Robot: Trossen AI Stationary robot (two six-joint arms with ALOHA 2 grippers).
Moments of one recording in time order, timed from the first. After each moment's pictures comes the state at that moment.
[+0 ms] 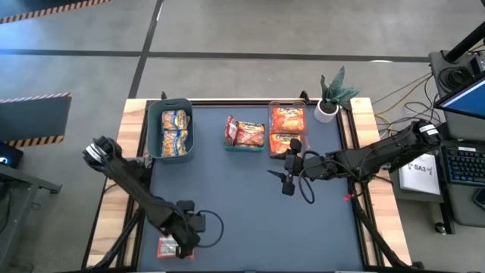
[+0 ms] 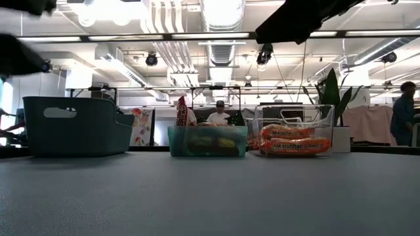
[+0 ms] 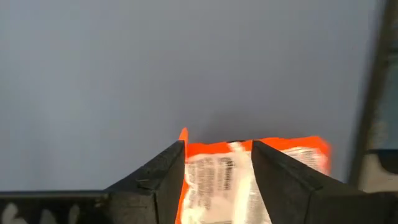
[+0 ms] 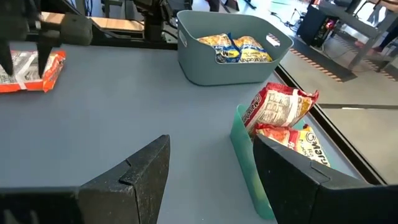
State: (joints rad) left arm -0.75 1.65 1.07 -0.70 -0.04 -0.85; right arm 0.26 1.22 0.77 0.05 0.47 0.03
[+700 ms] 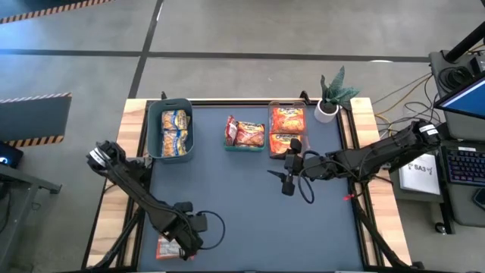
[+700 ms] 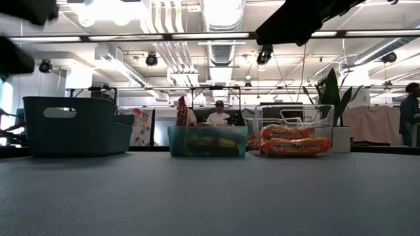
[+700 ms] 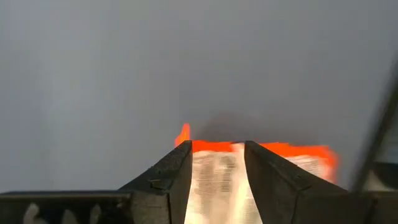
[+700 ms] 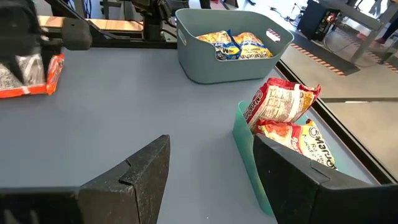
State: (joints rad) left arm -0.76 1.72 1.13 -0.79 -0.04 -0.97; right arm 0.26 1.22 0.77 0.04 0.47 0.07
